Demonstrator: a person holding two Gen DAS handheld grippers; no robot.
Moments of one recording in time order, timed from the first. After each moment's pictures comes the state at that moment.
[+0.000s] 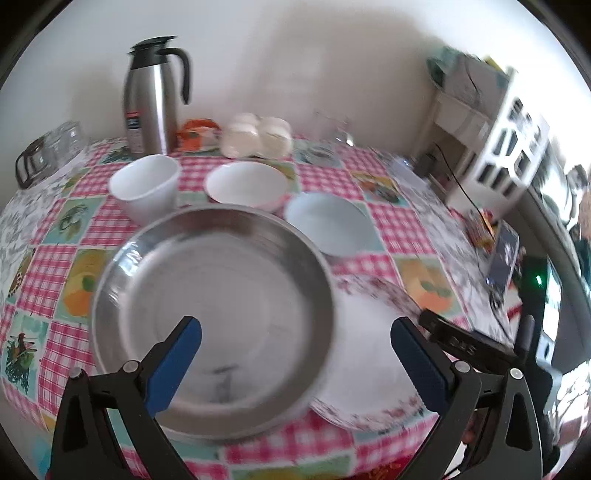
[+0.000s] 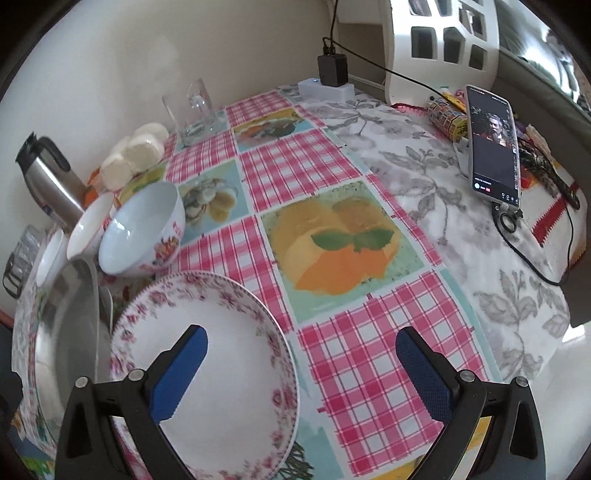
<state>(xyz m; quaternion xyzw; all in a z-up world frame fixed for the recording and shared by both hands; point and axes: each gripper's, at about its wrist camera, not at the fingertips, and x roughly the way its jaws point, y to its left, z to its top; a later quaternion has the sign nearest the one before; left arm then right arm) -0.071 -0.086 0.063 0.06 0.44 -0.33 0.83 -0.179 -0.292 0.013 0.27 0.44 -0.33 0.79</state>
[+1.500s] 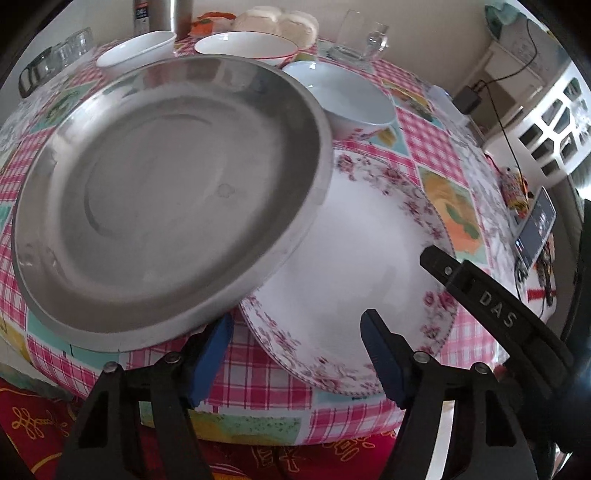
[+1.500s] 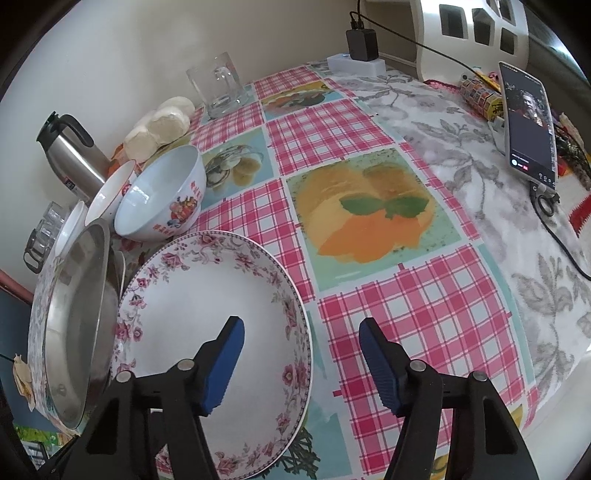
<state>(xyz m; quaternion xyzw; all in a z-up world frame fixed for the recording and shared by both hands) -0.098 -0.112 -0.015 0.04 0.59 -0.26 0.76 -0.180 -0.289 -0.010 0.29 0.46 -0.26 0.80</state>
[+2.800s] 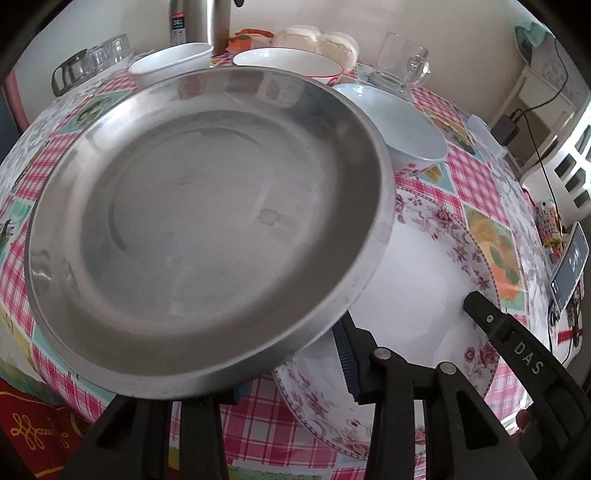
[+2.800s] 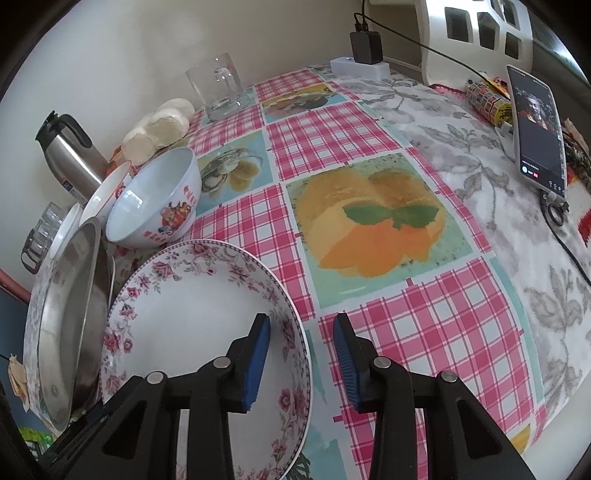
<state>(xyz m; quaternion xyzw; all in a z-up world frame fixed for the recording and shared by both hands) -0.081 -0.110 -0.024 0.04 0.55 -0.19 0.81 -0.171 -0.295 -0.021 0.28 0.45 -0.26 0.81</state>
